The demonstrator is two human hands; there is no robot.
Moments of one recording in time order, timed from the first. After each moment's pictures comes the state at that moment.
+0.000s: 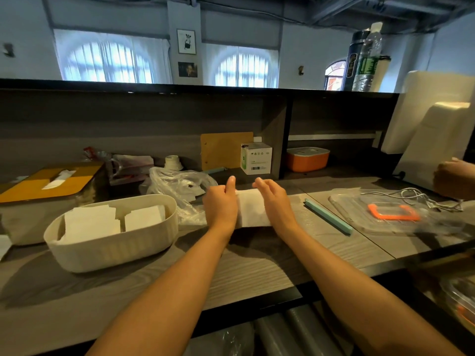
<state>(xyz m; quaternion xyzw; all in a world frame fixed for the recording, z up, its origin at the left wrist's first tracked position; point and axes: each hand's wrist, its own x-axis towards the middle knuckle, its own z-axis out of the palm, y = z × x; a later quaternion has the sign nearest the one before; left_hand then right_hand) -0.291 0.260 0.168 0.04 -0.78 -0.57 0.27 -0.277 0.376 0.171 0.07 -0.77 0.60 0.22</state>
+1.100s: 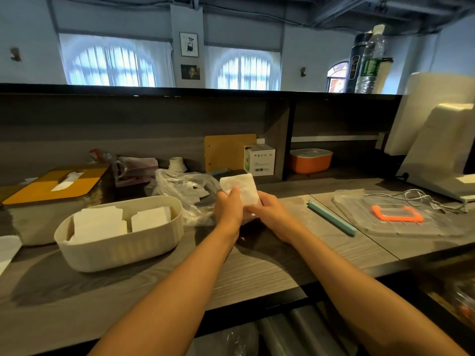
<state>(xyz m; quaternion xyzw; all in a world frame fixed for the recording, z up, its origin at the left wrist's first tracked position) -0.294 0.265 0.169 0.11 -0.68 -0.71 0.10 -0.277 0.368 0.169 0.08 -0.78 0.61 0.03</state>
